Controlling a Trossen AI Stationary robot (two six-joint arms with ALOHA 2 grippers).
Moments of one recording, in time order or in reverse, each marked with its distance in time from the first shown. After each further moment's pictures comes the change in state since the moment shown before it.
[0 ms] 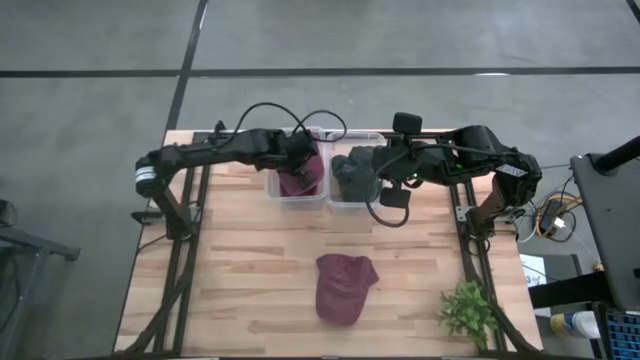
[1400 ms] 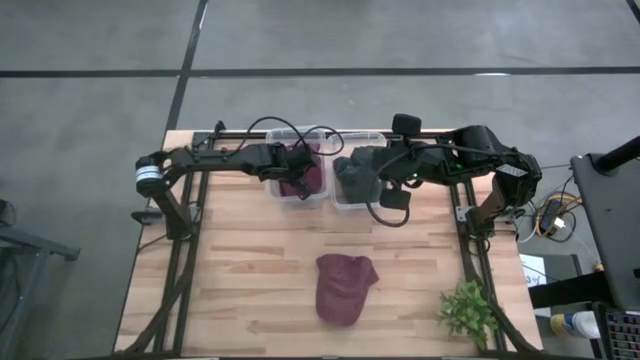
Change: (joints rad) left arm 0.014 0.001 -0.274 0.277 0.041 0.043; right arm 0.000 0.000 0.000 0.000 -0.027 0.018
